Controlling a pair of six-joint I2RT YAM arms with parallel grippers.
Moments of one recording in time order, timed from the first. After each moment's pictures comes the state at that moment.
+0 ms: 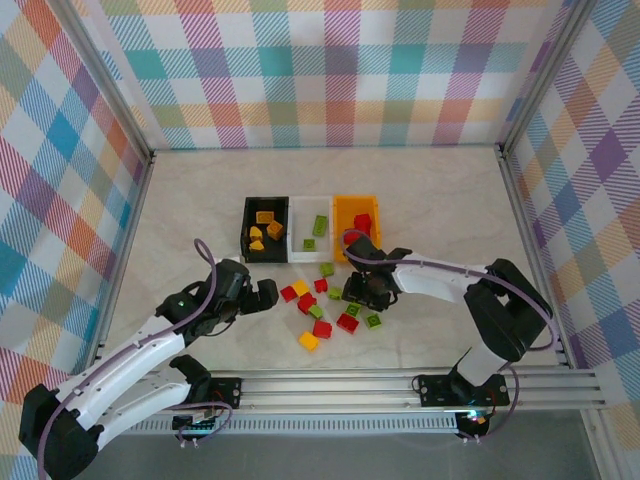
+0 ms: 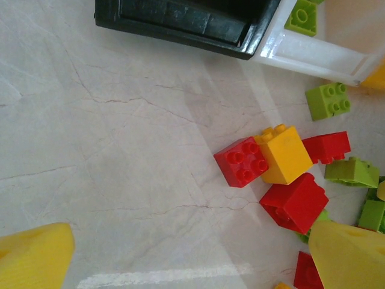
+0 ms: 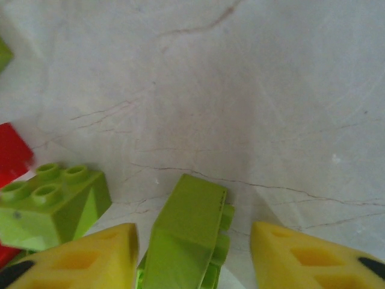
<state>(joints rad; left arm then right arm) -0.64 0.82 0.57 -0.66 -0.15 -0.76 0.79 1.61 0.89 -0.58 -0.09 1.04</state>
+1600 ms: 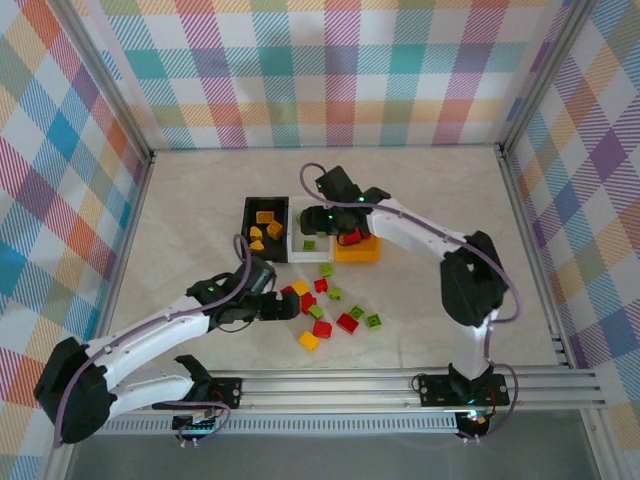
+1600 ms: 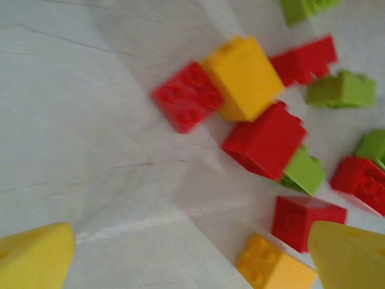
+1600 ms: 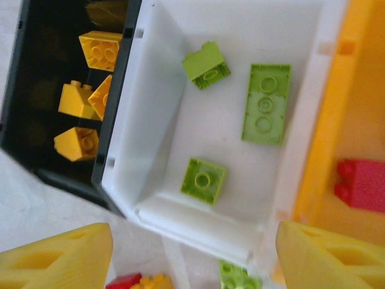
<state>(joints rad) -0.77 1.09 0.65 -0.61 0.02 -0.71 0.71 1.85 1.53 -0.62 -0.06 0.54</state>
